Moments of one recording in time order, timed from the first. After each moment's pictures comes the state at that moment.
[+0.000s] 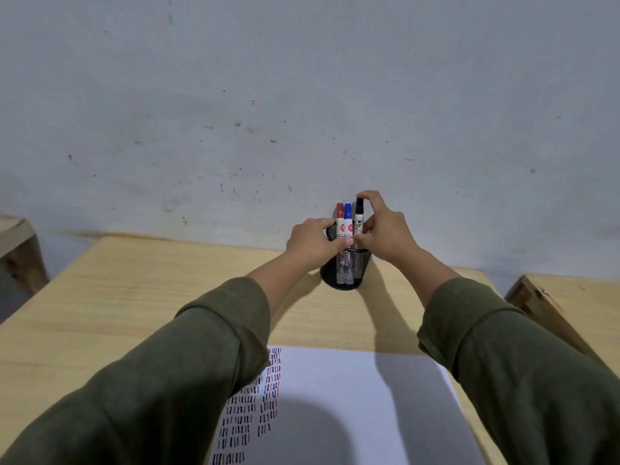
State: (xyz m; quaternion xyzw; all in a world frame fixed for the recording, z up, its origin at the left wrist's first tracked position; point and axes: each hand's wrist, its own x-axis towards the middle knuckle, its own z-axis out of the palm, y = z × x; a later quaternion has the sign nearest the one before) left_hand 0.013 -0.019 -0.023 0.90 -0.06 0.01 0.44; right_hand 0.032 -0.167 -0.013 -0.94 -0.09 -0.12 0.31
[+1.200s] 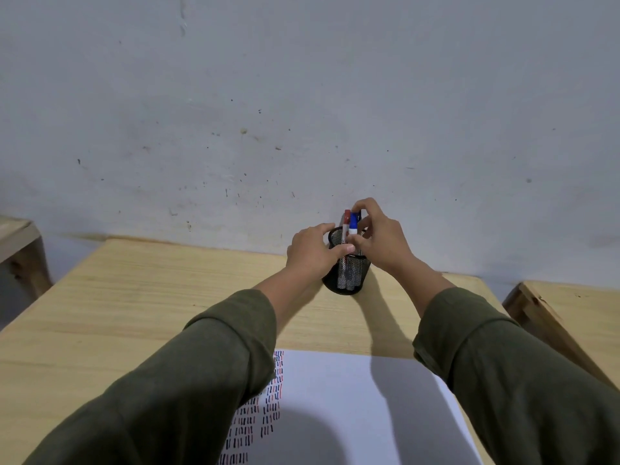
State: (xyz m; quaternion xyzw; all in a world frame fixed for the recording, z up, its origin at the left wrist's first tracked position) left_hand 0.009 -0.021 -0.031 0.89 -0.02 0.05 0.45; right_hand 0.028 -0.161 -0.019 -0.92 -0.12 -0.14 0.35
